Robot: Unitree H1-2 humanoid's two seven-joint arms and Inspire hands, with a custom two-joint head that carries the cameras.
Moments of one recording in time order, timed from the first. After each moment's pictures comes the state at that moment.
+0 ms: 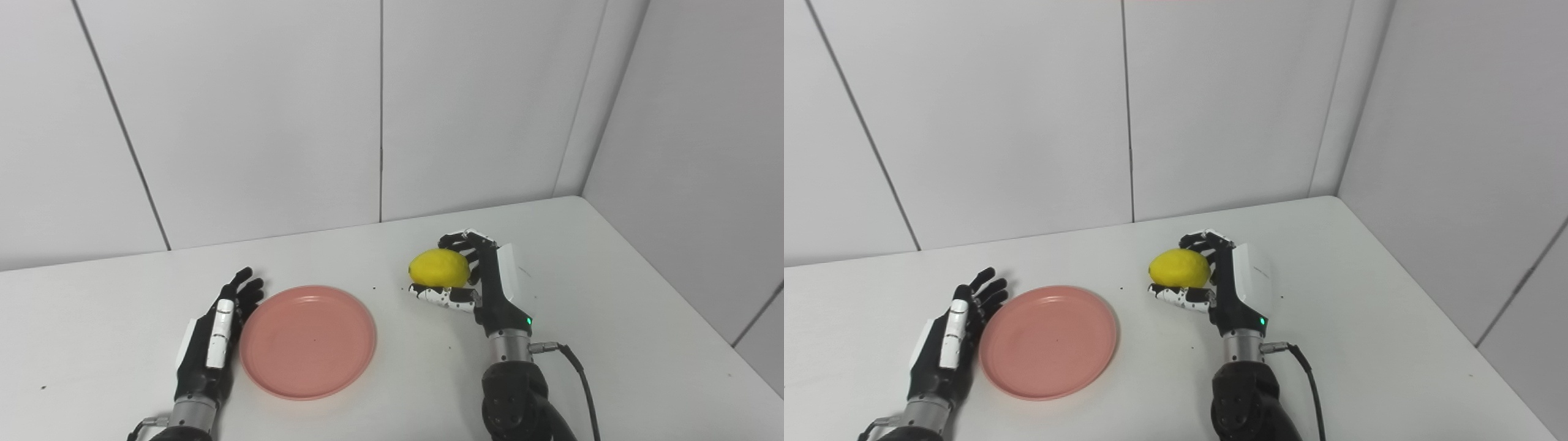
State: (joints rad) left arm -0.37 -0.01 -0.05 0.33 -0.02 -0.09 -0.12; right arm -0.26 -0.12 0.12 -0.06 -0.60 0.16 -0.39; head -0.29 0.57
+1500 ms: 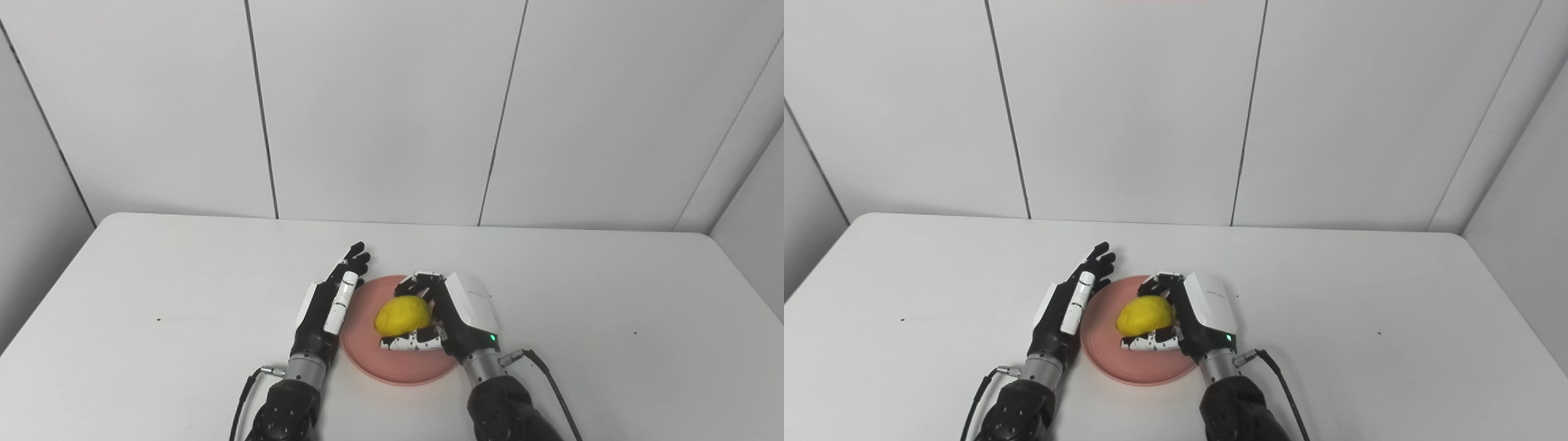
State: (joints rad) left arm -0.39 -0.08 -0.09 0.37 0.07 -0.14 -0.01; right arm -0.43 -0.08 0.38 0.31 -0.65 0.00 -0.25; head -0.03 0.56
